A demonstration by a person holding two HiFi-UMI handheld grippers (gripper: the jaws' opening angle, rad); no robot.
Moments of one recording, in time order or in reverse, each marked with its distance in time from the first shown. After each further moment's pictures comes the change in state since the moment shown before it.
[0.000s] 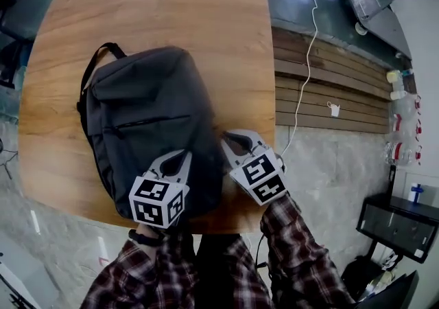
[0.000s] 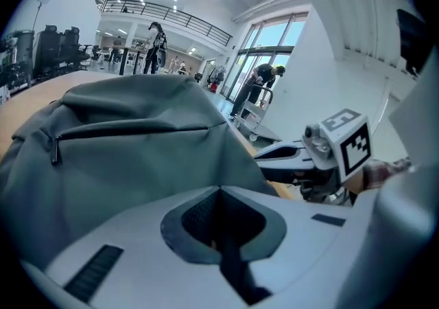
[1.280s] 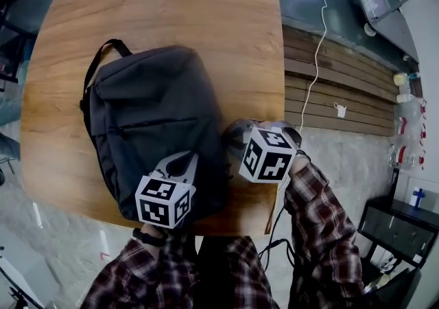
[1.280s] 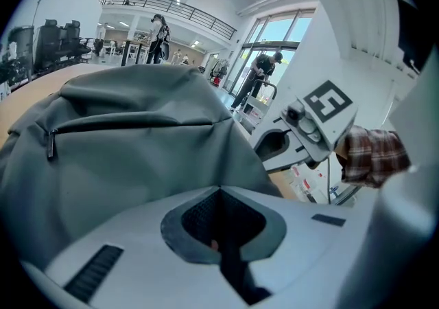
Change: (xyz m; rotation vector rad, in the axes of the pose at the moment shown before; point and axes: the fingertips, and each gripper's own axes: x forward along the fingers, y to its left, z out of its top) left arm 0.010 0.008 -0.006 -0.027 0.055 0.012; right arm 0.023 0.019 -0.010 -0.610 0.299 0.427
